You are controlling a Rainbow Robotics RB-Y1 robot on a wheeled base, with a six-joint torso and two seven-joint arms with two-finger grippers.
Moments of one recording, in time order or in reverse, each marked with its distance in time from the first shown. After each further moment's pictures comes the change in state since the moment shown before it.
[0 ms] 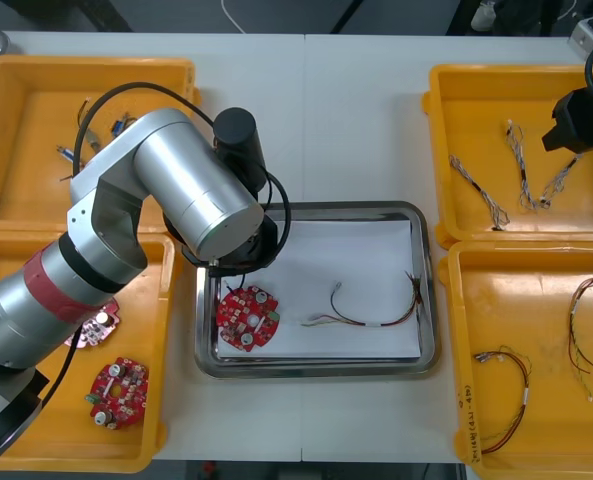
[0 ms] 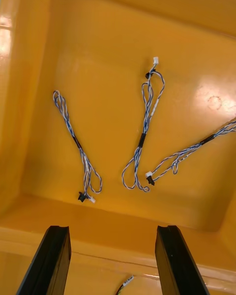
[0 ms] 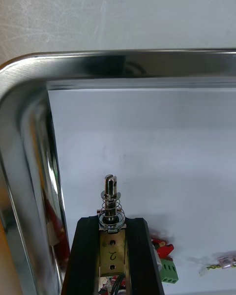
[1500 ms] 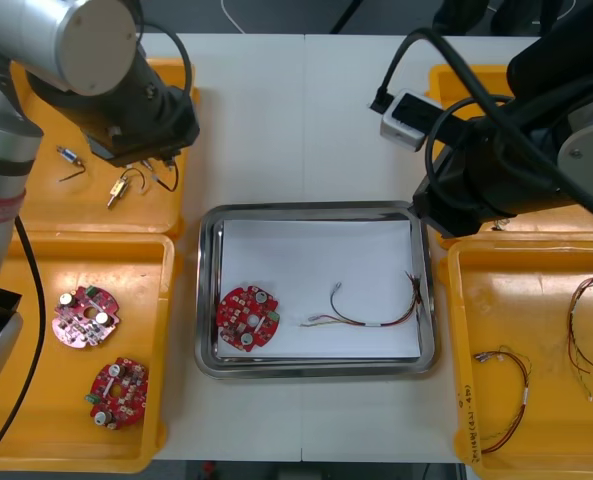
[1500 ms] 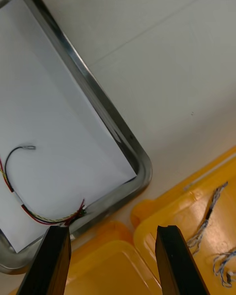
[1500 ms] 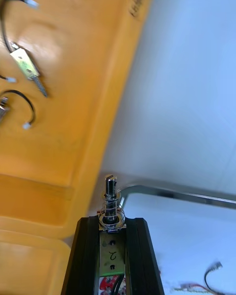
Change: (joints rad) right arm 0.100 0.025 0.405 -0.576 -0.186 0.000 0.044; left arm -0.135 0.049 0.429 0.009 0.040 0.179 -0.064
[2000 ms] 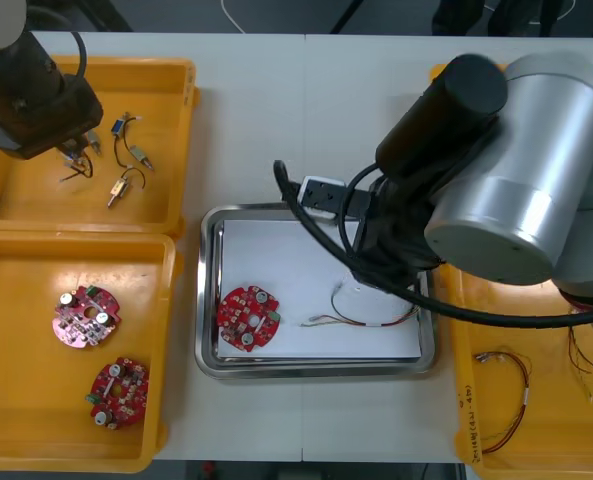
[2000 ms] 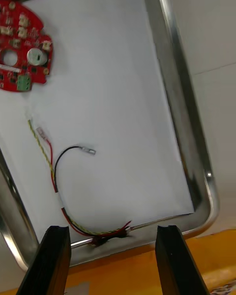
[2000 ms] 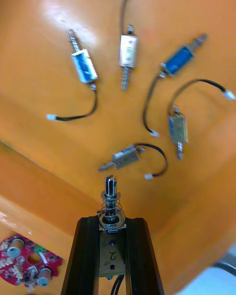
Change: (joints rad) right arm -0.072 0.062 0.316 0.037 0.057 -0.002 0.033; left arm 0.003 0.133 0.171 0.218 -0.029 -0.003 -0.008
